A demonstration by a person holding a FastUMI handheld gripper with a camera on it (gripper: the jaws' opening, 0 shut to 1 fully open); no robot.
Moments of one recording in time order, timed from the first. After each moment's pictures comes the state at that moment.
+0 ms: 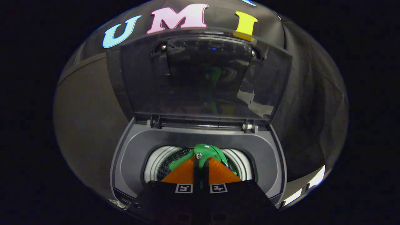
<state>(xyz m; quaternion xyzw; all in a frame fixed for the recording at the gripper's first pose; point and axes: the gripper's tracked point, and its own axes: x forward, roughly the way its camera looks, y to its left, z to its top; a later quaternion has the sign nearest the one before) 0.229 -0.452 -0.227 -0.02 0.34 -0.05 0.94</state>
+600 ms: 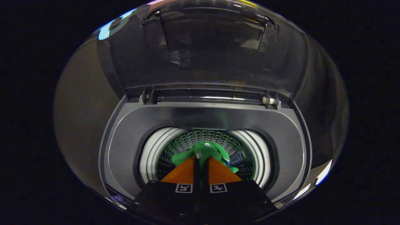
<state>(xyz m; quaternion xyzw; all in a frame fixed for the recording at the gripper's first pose) 0.229 -0.443 -0.297 0.01 0.42 -0.03 0.90</state>
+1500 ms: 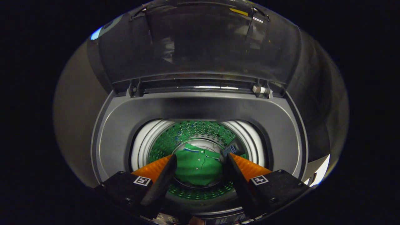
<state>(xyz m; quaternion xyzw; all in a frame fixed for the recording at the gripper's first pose) 0.217 -0.464 -0.292 0.00 0.44 -0.07 0.89</state>
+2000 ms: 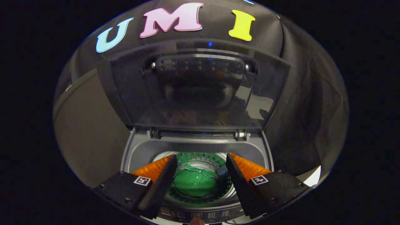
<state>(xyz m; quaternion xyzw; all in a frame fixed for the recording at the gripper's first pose) 0.249 -0.458 -0.165 -0.01 0.34 -0.06 0.94</state>
